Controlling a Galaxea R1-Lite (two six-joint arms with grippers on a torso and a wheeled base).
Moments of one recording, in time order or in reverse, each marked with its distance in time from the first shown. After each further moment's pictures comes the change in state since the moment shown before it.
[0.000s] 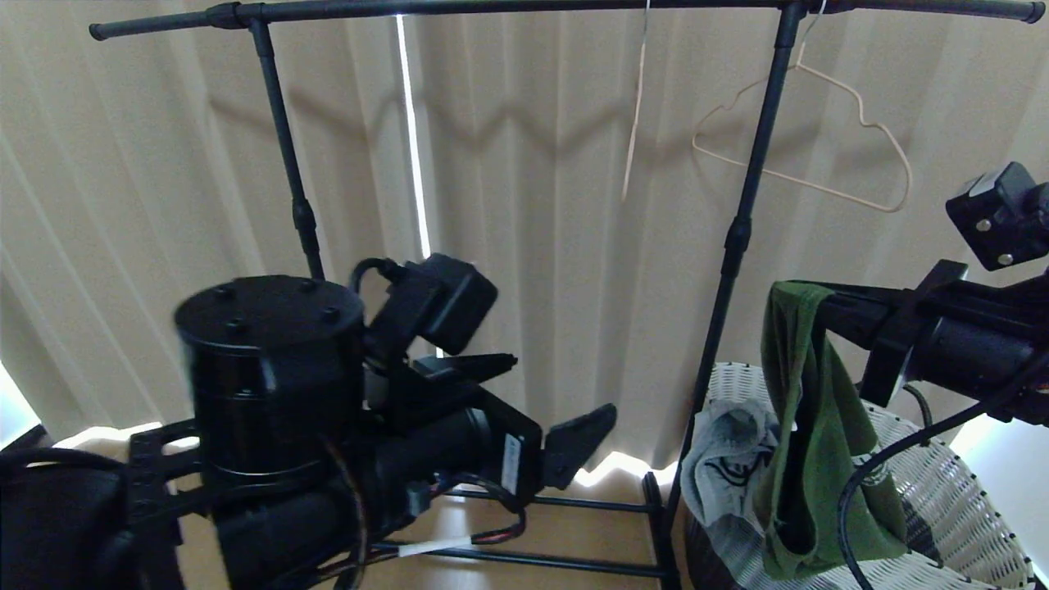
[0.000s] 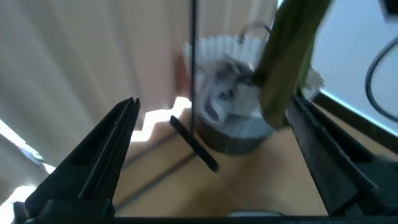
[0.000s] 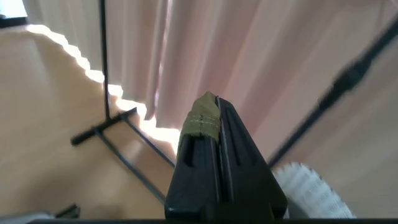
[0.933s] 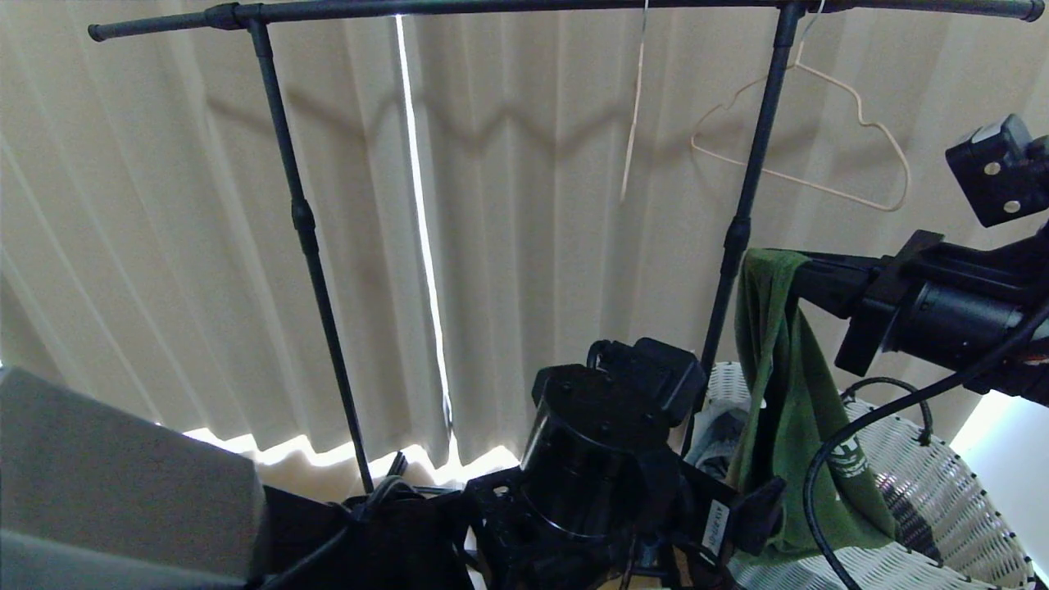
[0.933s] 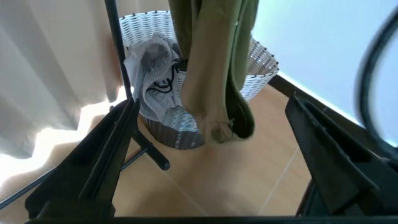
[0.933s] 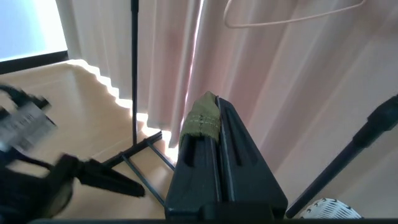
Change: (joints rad) left arm -0.174 0.394 -0.250 -0.101 0.035 -0.115; right arm 0.077 0.031 -0.067 -0.034 0.000 0.087
